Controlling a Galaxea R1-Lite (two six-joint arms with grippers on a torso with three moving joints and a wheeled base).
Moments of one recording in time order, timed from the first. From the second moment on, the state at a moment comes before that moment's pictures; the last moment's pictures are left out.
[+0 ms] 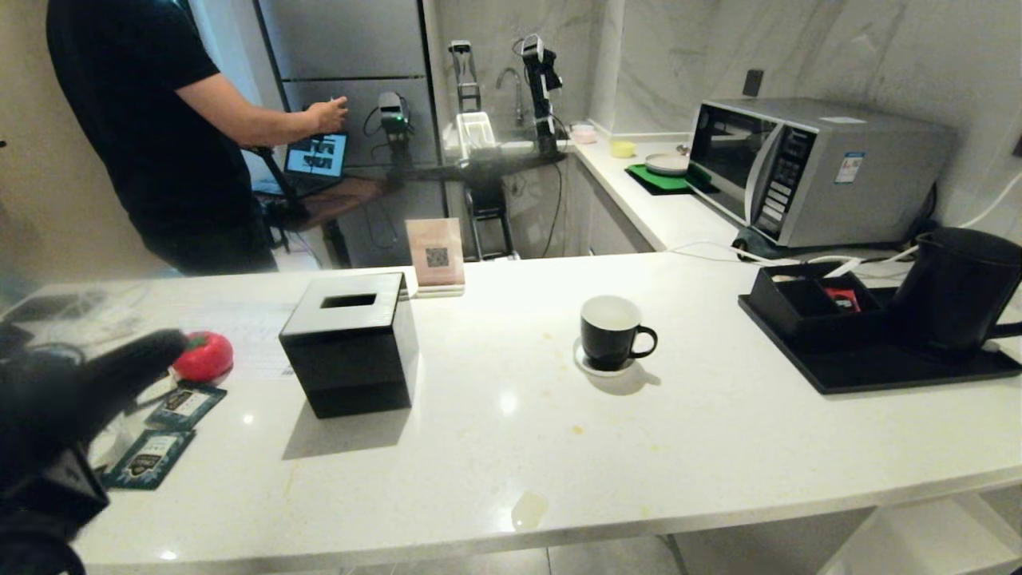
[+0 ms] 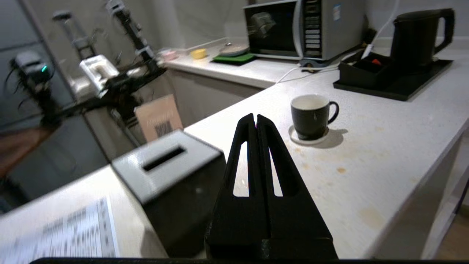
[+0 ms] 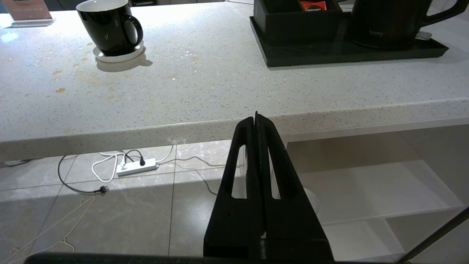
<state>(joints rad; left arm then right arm) 0.22 1.14 -0.05 -1.43 -0.80 -0.09 0.00 0.00 0.00 0.00 -0.04 0.01</state>
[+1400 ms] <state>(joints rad) 0.00 0.02 0.00 -0.03 0.01 0.06 0.00 0.00 0.00 0.00 -0.04 0.01</state>
